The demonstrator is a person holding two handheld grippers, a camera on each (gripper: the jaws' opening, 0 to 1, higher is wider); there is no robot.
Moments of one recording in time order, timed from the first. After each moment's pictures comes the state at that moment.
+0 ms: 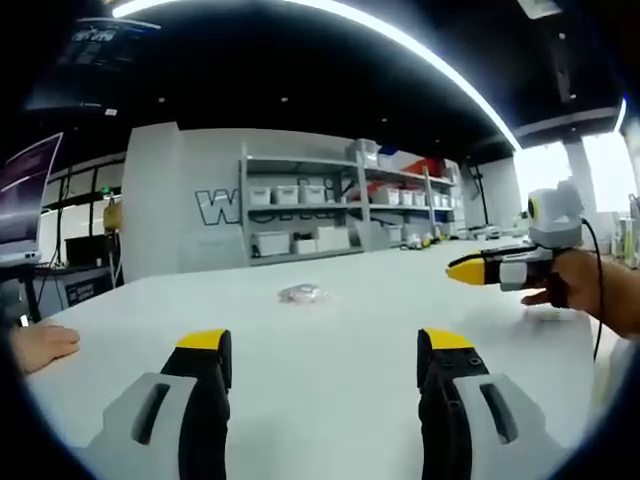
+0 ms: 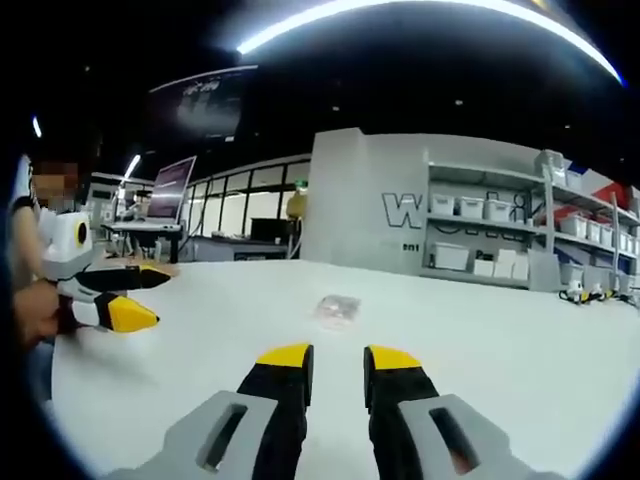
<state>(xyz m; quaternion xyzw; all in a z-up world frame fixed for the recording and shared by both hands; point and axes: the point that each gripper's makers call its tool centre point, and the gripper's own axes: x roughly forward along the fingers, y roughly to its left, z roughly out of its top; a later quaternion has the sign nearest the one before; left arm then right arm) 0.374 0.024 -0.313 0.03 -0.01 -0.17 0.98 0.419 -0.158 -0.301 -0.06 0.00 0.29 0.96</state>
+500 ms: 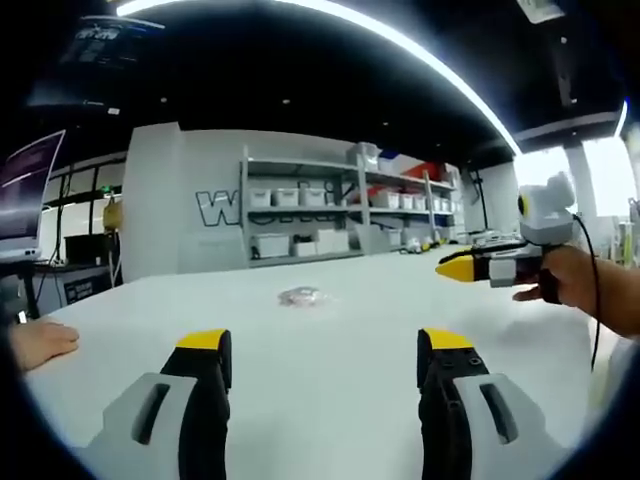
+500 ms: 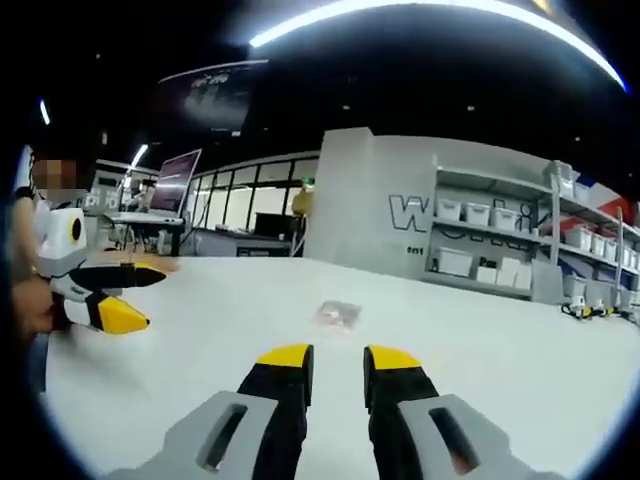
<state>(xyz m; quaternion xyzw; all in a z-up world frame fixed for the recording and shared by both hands) 0.374 0.023 -0.311 0.02 -0.02 -0.18 0.98 0.429 -0.150 -0.300 -0.08 0.00 0.30 0.95</state>
